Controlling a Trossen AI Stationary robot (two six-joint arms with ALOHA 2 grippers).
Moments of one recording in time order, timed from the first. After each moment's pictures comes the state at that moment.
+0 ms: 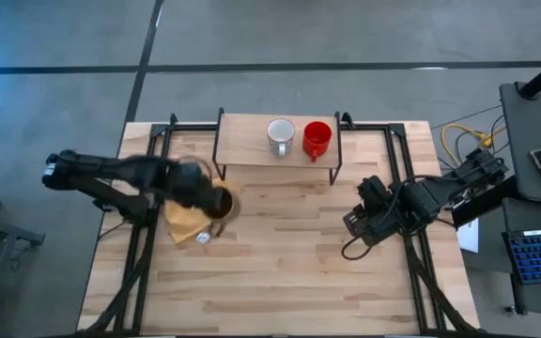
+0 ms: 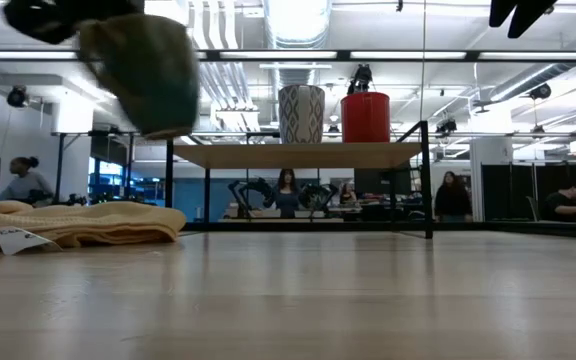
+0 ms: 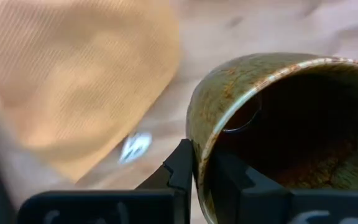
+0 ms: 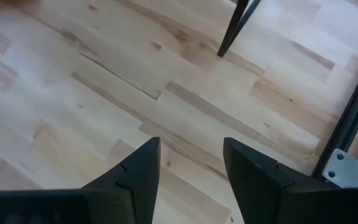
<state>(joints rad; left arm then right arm) -0.14 1.19 1.27 -1.29 -0.16 -1.52 0.49 1.38 1.46 -1.57 0.46 1.48</state>
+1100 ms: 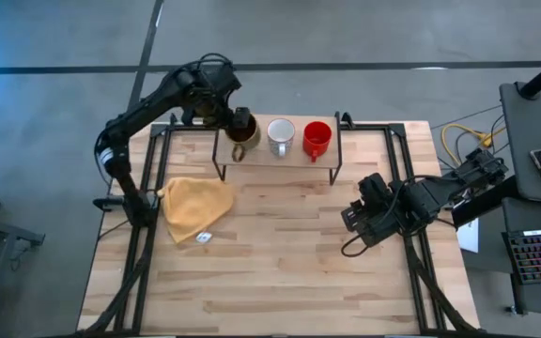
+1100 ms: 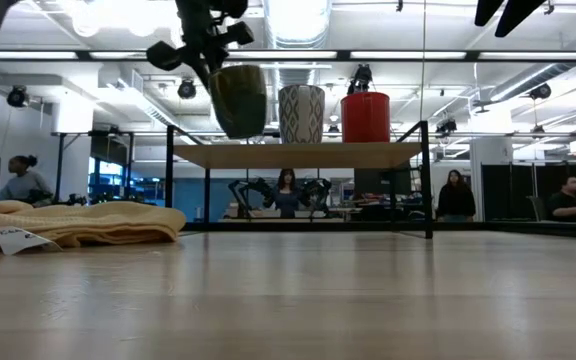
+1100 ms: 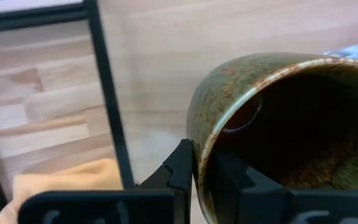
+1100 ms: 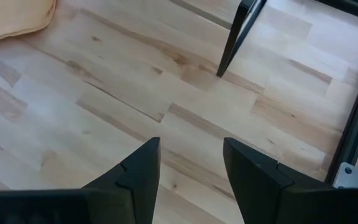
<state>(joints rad) 0.59 1.71 2.00 -1.48 -0.01 -0.81 0.49 1.38 1.46 -1.56 0.55 1.54</state>
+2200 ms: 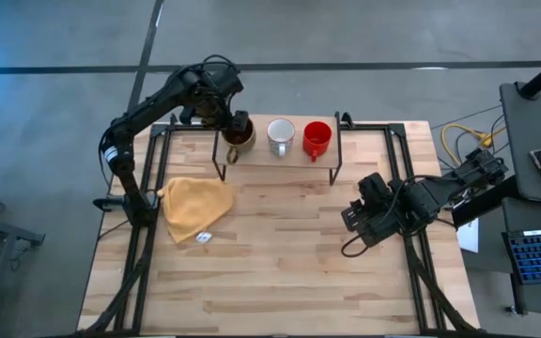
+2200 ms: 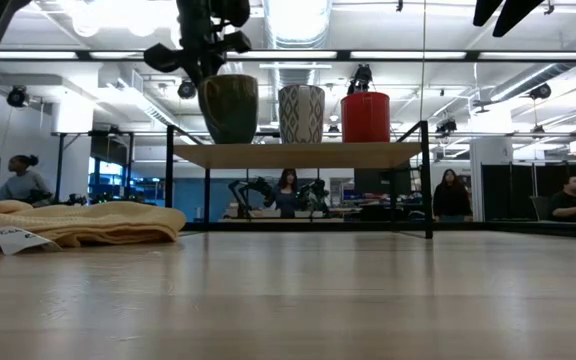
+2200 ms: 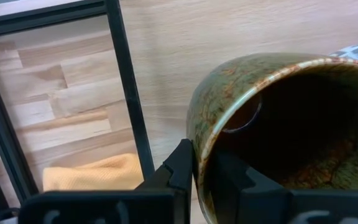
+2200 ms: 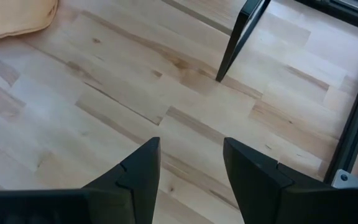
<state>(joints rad) 0.59 1.75 2.03 -1.55 -0.05 -0.77 0.49 1.38 1.46 -1.56 0.57 1.51</state>
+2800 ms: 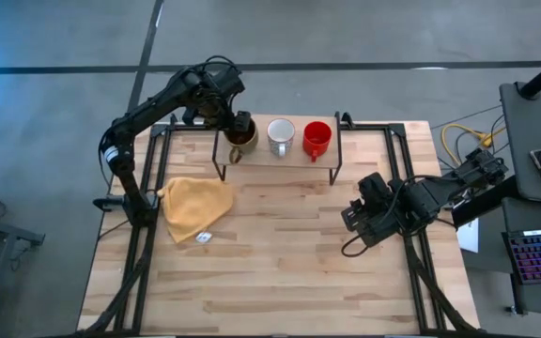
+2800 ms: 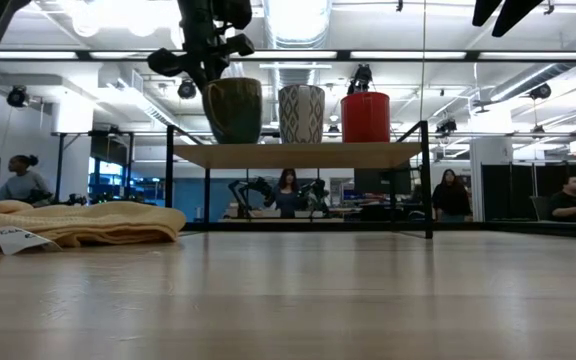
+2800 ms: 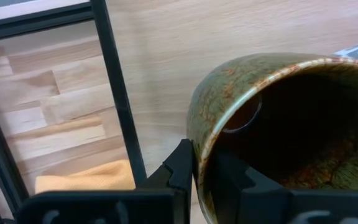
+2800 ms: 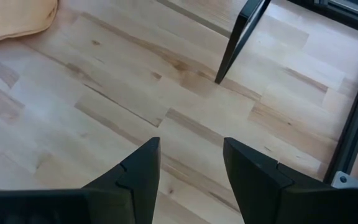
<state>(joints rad) 0.59 1.75 2.00 -1.51 -0.04 -0.76 0.49 1.38 1.46 -1.56 0.58 1.51</state>
